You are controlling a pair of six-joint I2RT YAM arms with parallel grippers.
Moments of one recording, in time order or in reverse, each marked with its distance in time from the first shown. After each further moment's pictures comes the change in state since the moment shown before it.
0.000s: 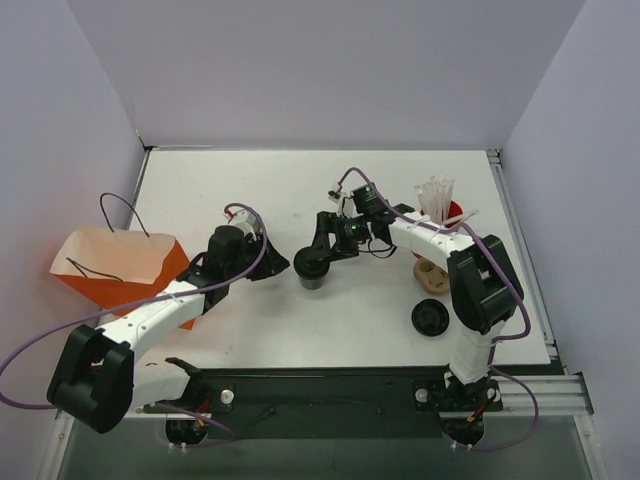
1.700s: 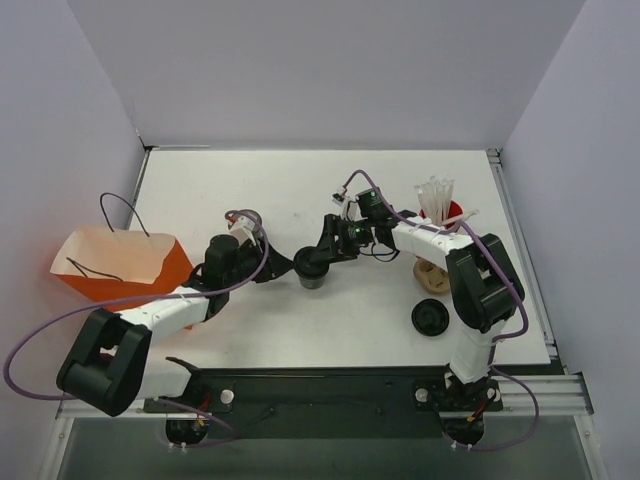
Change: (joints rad) left arm 0.041 0.080 -0.148 0.377 0.158 -0.047; right arm -0.017 0.006 -0.081 0.121 -0.048 0.034
